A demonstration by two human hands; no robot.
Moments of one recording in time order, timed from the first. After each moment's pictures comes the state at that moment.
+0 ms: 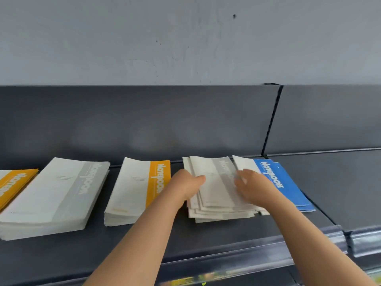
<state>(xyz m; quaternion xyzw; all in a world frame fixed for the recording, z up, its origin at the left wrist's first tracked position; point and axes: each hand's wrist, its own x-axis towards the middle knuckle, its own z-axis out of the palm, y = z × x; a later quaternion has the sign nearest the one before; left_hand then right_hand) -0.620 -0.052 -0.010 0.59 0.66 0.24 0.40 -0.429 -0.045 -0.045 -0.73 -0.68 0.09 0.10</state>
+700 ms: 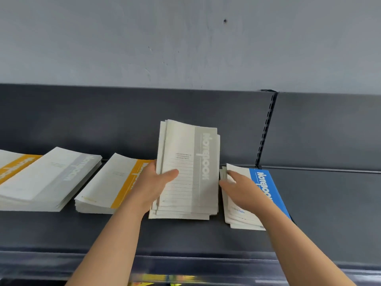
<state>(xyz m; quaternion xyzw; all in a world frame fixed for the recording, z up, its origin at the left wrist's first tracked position) -0.590 -0.058 -0.023 0.48 0.59 0.48 0.43 -0.367 -0.030 -0.041 -0.64 -0.69 0.26 0.21</state>
